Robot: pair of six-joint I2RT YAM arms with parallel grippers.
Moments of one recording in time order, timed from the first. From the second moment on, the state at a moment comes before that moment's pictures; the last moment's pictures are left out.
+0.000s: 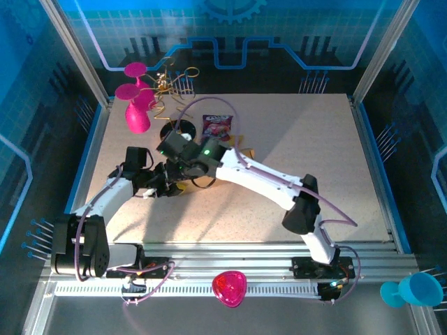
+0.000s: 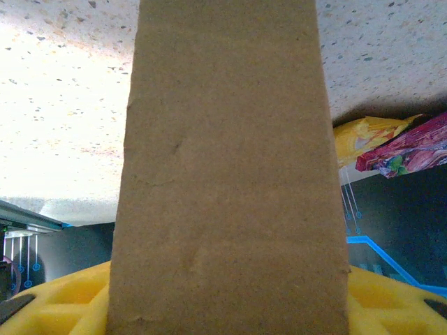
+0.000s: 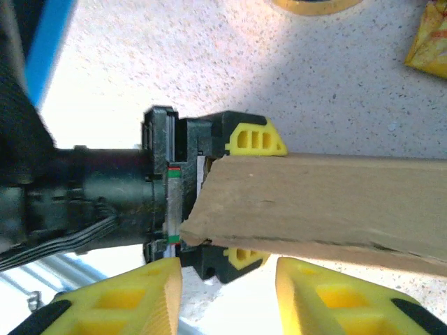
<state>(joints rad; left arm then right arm) 0.00 1.29 0.68 -0.39 0.73 -2.09 1.10 2.06 2.21 -1.11 0.17 0.82</state>
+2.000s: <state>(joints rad) -0.01 1.29 0.68 -0.39 0.73 -2.09 0.48 1.49 1.33 -0.58 -0.22 1.11</state>
